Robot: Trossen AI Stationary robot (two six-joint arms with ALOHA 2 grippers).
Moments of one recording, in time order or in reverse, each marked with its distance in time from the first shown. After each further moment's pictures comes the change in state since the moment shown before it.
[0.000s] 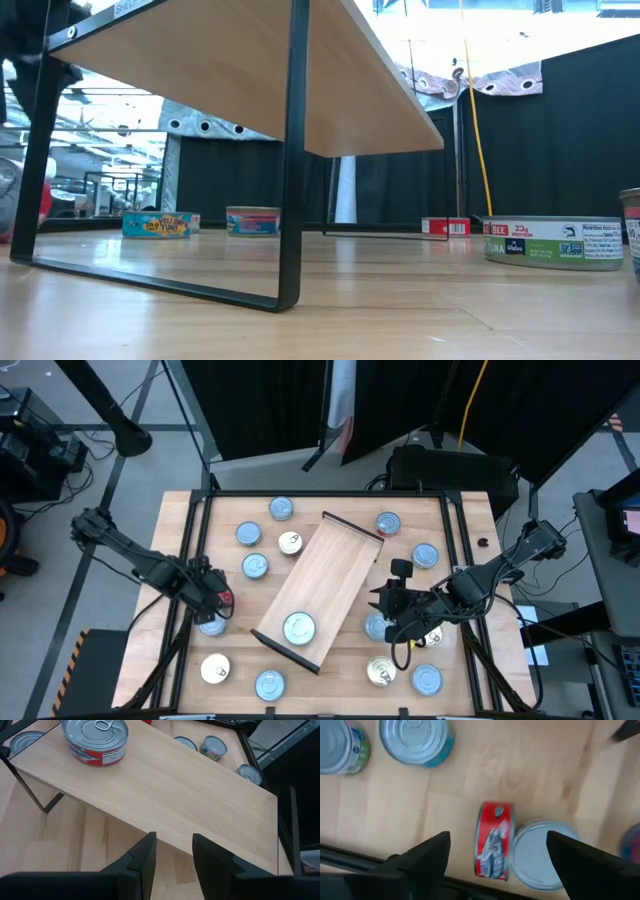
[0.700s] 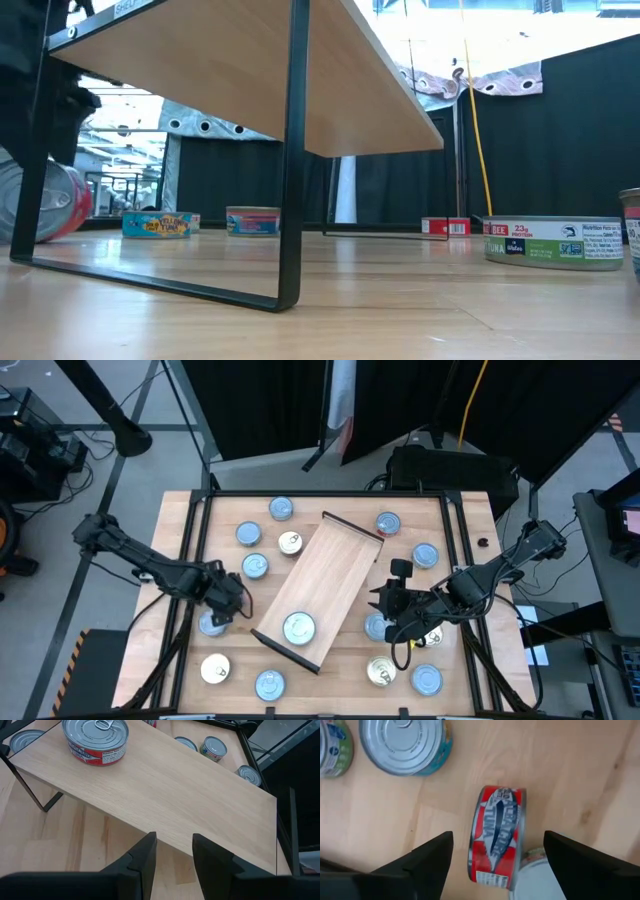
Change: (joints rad) left arm 0.117 0.180 -0.058 0.187 0.004 0.055; right arm -0.001 0.000 0.000 0.000 0.000 -0.009
